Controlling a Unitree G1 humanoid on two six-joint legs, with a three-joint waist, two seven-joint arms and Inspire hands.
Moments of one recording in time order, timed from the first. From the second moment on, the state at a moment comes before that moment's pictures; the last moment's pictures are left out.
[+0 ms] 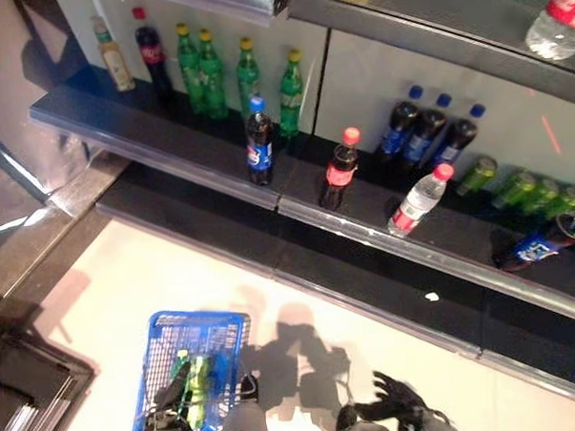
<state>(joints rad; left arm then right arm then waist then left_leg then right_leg) -0.04 0.20 0.13 1.07 -1.25 -0.21 0.14 -0.01 -0.24 0.44 0.88 0.30 -0.12 0.02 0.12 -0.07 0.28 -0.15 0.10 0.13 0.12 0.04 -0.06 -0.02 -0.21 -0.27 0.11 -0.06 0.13</state>
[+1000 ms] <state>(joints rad) -0.08 0.15 0.17 0.96 -1.12 -0.16 0.16 -0.47 -0.43 0.39 0.07 0.23 -0.04 -0.51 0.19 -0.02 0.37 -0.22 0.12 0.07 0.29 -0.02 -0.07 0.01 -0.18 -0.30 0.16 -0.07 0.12</state>
